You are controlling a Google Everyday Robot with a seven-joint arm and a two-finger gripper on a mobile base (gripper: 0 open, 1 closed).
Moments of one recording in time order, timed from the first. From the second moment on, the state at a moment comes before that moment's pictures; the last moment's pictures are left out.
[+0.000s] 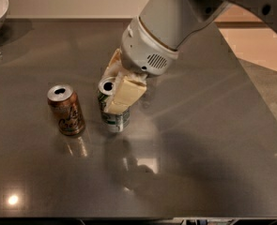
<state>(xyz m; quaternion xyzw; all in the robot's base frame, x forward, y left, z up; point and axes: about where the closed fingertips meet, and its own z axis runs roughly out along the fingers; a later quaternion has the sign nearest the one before) 0.435 0.045 0.955 -0.74 0.60 0.18 0.24</state>
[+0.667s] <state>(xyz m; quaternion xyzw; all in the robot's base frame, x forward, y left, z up) 0.443 0.077 0.930 -0.73 0.61 0.20 0.22</state>
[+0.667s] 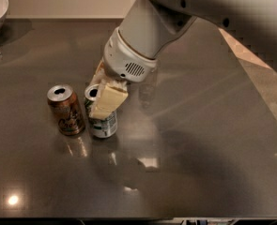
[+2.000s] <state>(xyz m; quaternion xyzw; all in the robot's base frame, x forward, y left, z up) 0.444 0.091 0.901 -0.73 0.62 0.19 0.21</state>
